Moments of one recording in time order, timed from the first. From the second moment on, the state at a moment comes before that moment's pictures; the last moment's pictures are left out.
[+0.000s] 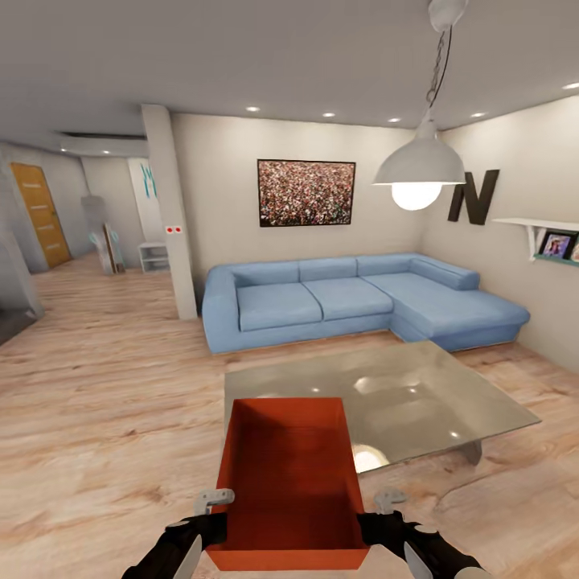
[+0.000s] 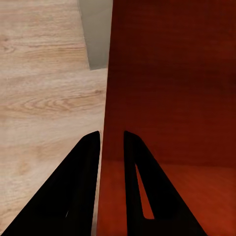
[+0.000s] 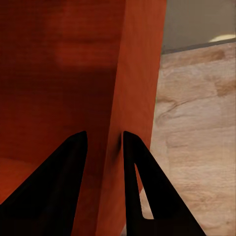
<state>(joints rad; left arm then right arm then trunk) -0.43 -0.10 0.07 -0.50 0.02 0.27 0.04 -0.56 -0.02 -0.06 -0.17 0.05 -0.01 0.30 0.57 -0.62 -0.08</state>
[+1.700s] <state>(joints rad) -0.43 -0.10 0.07 -0.50 0.02 0.27 0.04 -0.55 -0.02 -0.06 -0.17 0.05 -0.01 0.30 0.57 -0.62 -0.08</state>
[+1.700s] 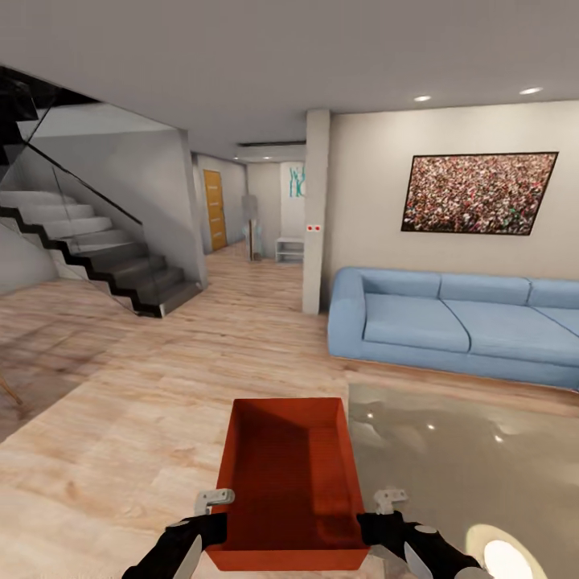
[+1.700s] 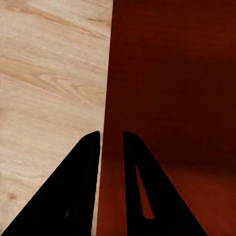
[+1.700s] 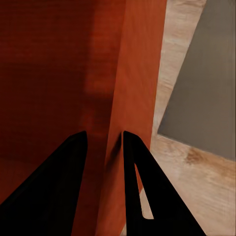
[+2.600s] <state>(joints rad) -0.43 -0.10 0.07 -0.50 0.02 0.27 0.04 -0.55 -0.02 -0.06 -0.17 0.05 -0.01 0.30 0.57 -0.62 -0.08</state>
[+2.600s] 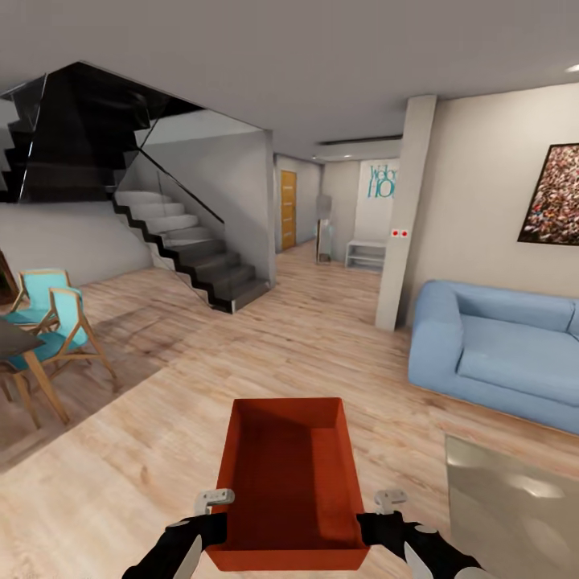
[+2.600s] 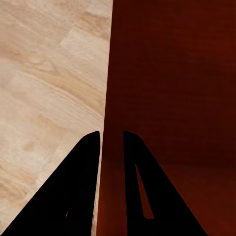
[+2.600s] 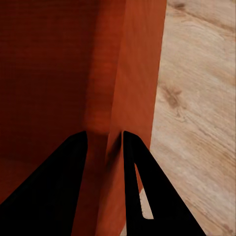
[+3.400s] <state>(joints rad) -0.43 -0.10 0.07 -0.50 0.02 0.27 0.04 -0.55 -0.02 -0.06 -0.17 0.05 -0.01 0.30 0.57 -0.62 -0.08</state>
